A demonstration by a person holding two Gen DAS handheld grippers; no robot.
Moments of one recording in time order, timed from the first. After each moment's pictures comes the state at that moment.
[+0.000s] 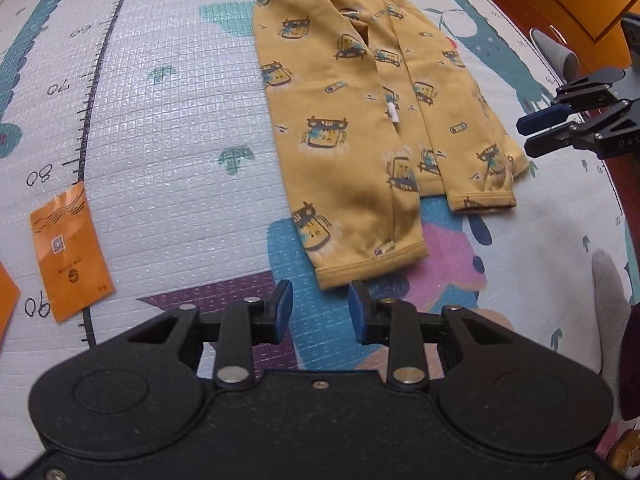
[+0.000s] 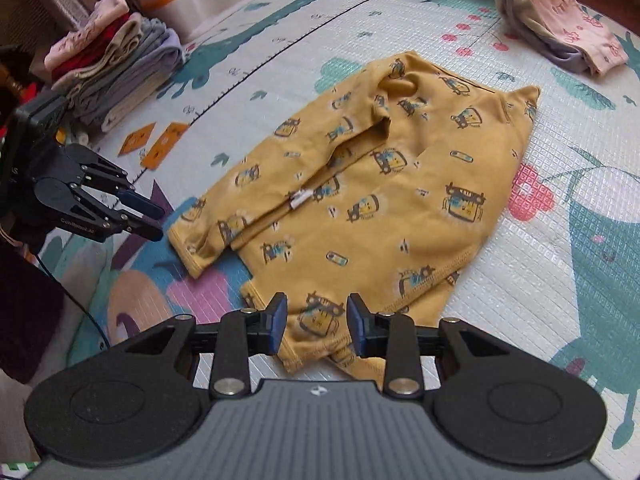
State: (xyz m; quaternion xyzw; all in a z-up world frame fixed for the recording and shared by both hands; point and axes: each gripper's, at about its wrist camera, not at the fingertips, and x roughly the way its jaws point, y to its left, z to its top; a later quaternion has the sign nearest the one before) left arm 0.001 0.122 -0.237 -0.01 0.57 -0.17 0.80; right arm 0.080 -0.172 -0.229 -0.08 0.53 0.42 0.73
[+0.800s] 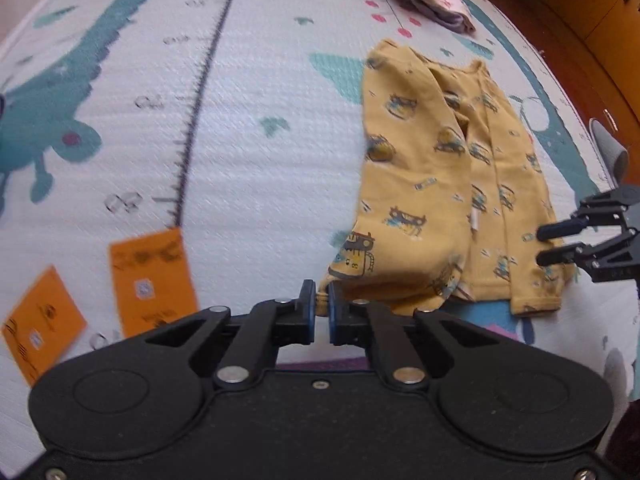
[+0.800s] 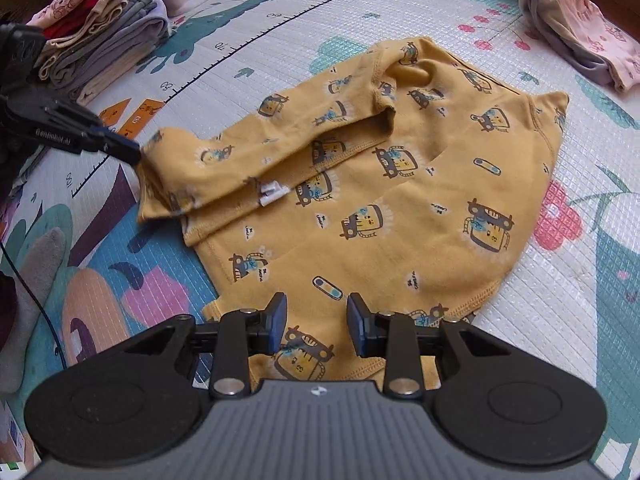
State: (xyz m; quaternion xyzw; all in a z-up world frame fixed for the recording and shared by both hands) left arm 0.047 0.196 -0.220 -0.07 0.54 -0.07 0.84; right arm 0.093 -0.135 -0.265 -0.13 0.53 0.41 0.73
